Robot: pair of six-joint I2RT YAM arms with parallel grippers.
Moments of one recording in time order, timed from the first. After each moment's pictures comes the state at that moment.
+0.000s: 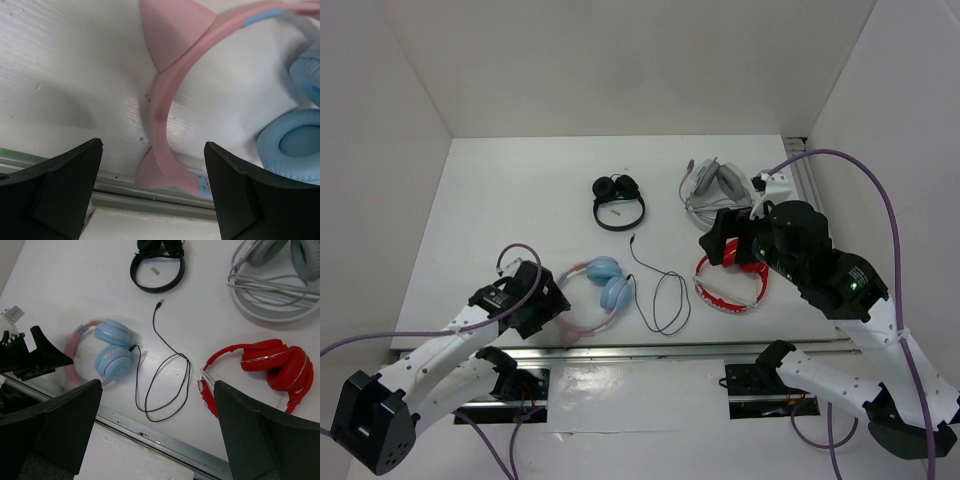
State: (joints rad) left arm -0.49 0.87 0.48 -0.76 -0.15 -1.12; right arm 0.66 0.85 1.28 -0.89 0.17 0.38
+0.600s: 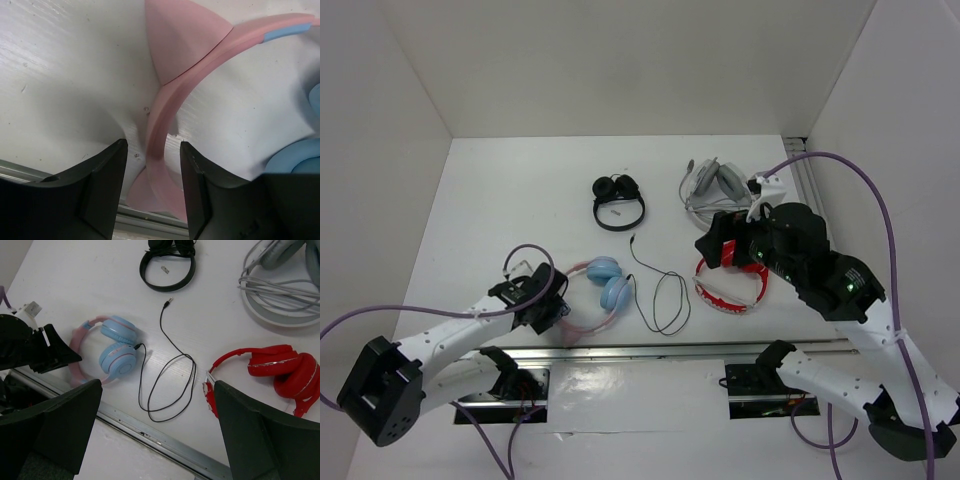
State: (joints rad) left arm -0.58 1.04 0.47 -0.68 -0.26 -1.27; right arm 0.66 0.84 1.24 -0.85 0.12 0.36
